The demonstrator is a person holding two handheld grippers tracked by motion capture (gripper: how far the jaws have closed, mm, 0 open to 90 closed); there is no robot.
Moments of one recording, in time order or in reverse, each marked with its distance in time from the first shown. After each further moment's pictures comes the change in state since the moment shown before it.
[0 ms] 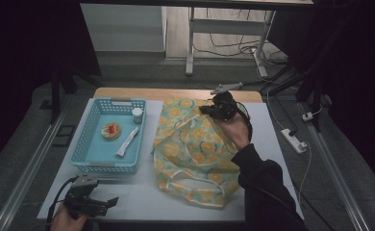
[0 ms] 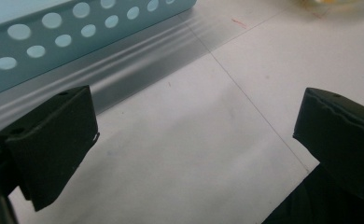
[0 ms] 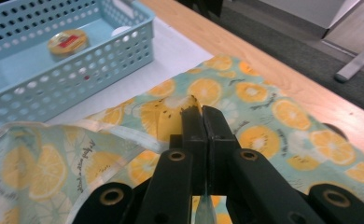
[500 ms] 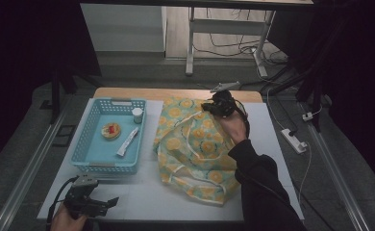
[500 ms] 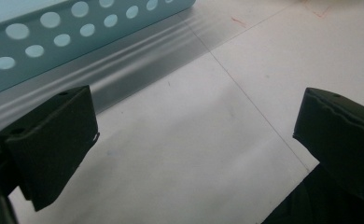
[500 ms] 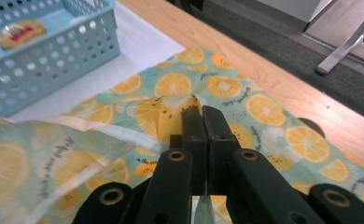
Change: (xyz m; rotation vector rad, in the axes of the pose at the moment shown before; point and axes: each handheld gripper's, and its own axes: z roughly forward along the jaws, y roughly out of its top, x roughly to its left) left arm 0.000 0.000 0.000 0.002 0.000 0.003; right arm -0.025 -0.009 0.029 0.025 -0.060 0.004
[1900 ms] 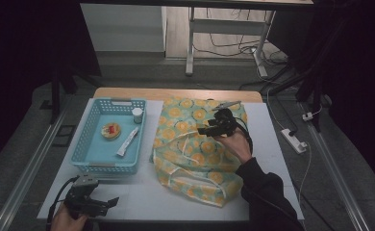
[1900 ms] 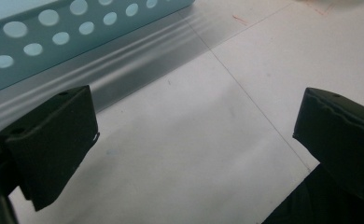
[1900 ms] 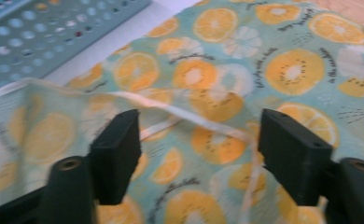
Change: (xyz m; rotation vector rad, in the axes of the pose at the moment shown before) left arm 0.000 0.001 0.001 0.010 0.001 -0.001; right arm 0.018 -0.055 0.003 0.070 0.129 0.127
